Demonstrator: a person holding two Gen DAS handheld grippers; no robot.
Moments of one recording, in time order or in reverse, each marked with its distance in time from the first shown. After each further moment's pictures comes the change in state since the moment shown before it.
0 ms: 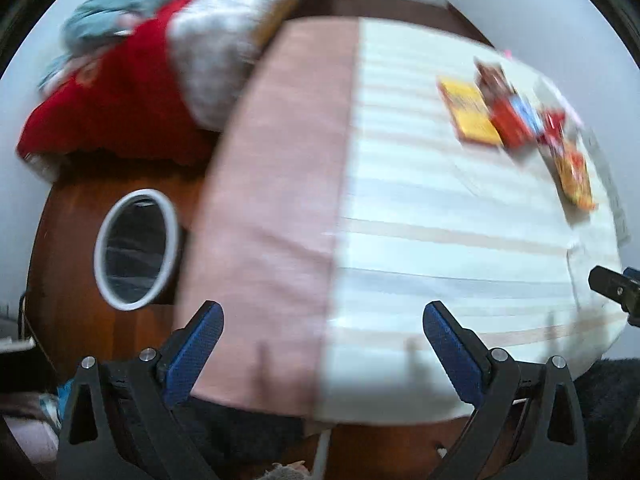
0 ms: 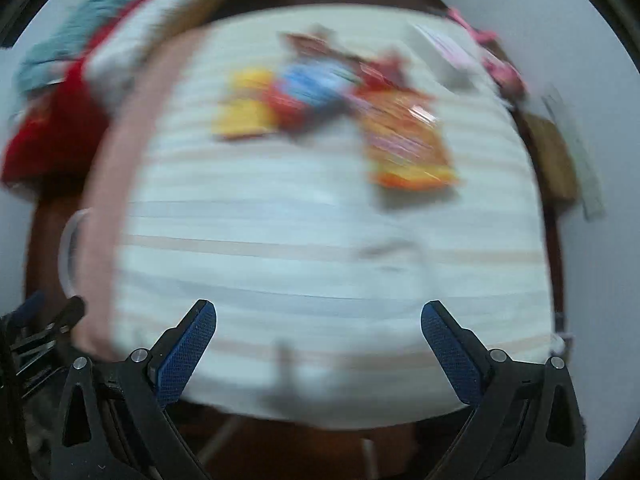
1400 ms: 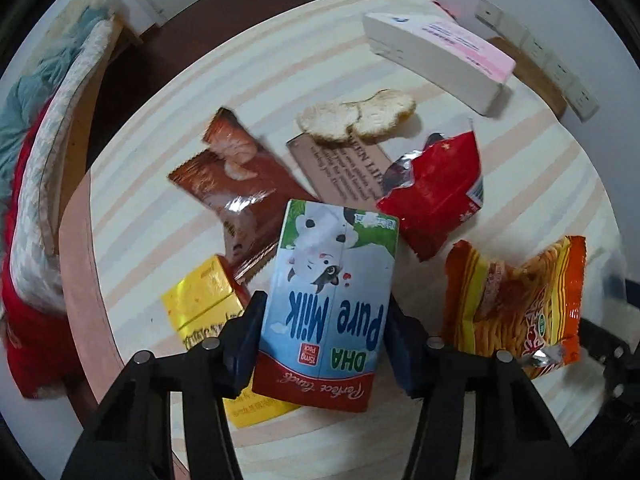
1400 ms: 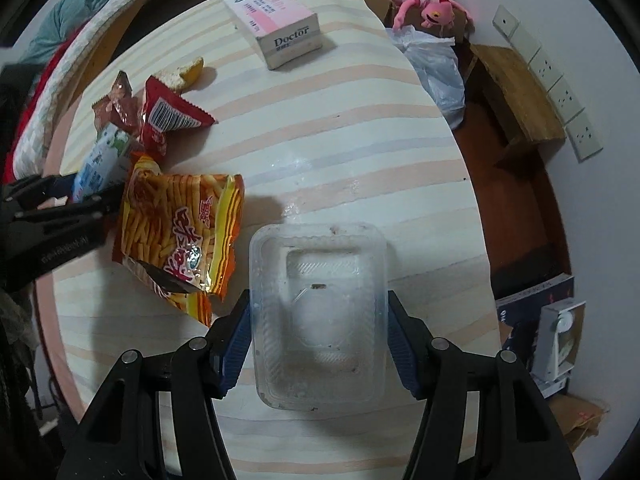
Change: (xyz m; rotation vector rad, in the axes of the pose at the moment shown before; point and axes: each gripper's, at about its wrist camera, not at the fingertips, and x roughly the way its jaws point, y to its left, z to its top) left arm 0.074 -0.237 0.166 0.611 0.070 -0.054; right arm 0.072 -0.157 0.084 0.244 0.079 0.029
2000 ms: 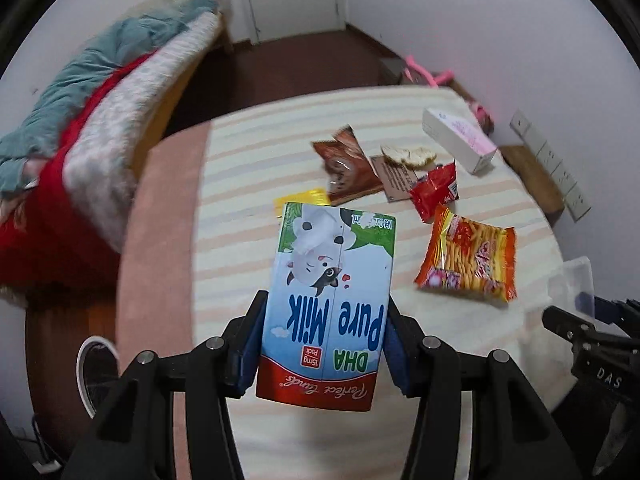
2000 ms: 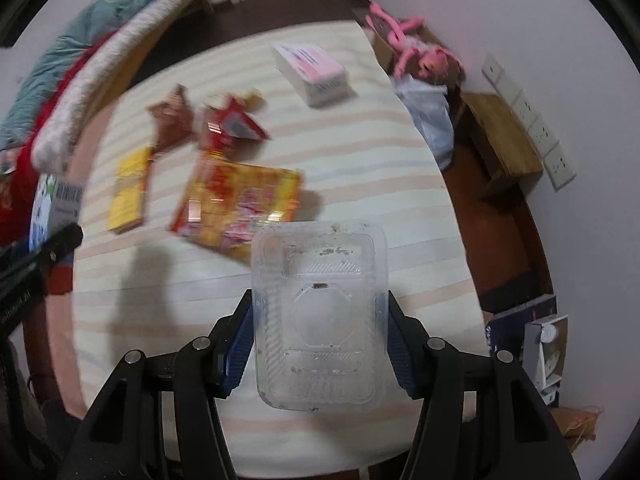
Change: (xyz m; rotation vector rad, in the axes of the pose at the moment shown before) left arm -0.122 0.045 -0.139 -0.339 -0.284 0.016; right arm -0.077 0.039 -0.064 -0.063 -0.198 -0.017
